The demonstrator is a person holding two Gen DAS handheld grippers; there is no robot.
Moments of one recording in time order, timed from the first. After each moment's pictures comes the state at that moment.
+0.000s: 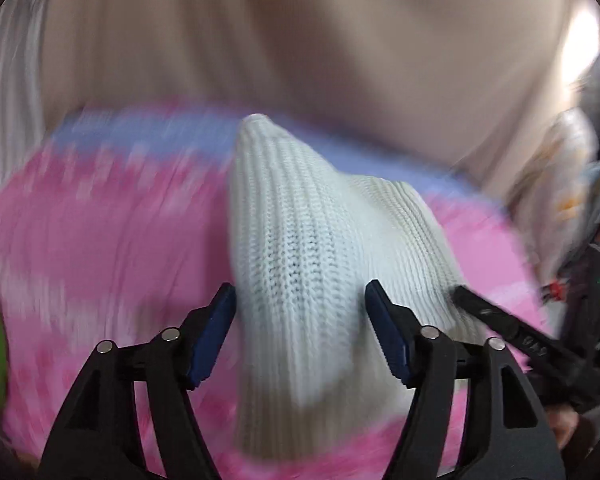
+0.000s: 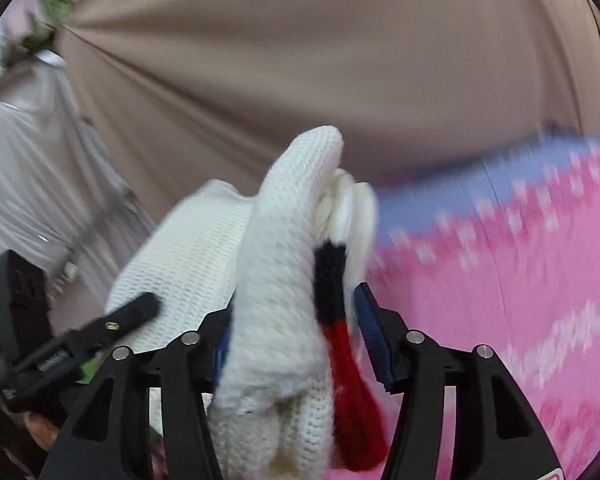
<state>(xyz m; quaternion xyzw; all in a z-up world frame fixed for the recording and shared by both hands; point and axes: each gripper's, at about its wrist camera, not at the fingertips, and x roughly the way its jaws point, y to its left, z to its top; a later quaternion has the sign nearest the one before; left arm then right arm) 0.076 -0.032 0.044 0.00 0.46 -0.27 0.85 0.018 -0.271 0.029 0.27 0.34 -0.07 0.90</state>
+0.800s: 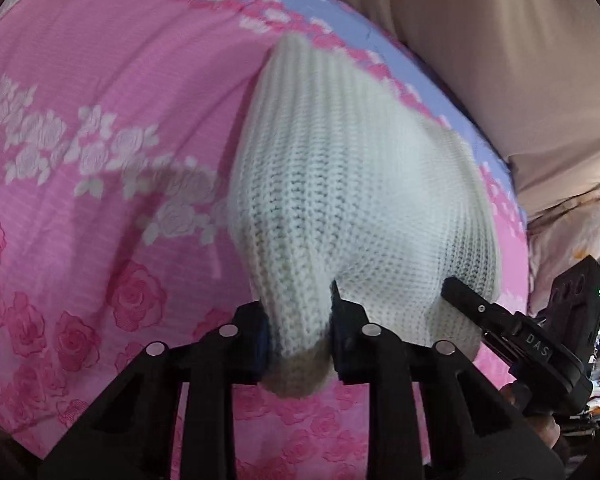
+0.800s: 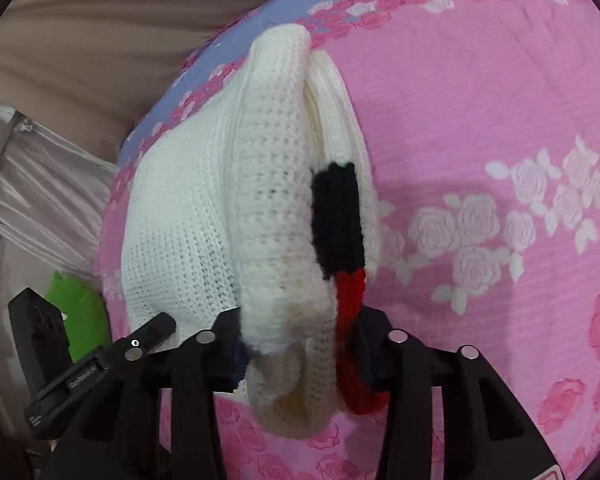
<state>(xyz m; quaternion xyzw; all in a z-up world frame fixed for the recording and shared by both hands) 0.097 0.010 -0.043 -0.13 0.58 -0.25 0.77 0.072 -0.240 -0.062 0.32 0.49 -0.02 0.81</state>
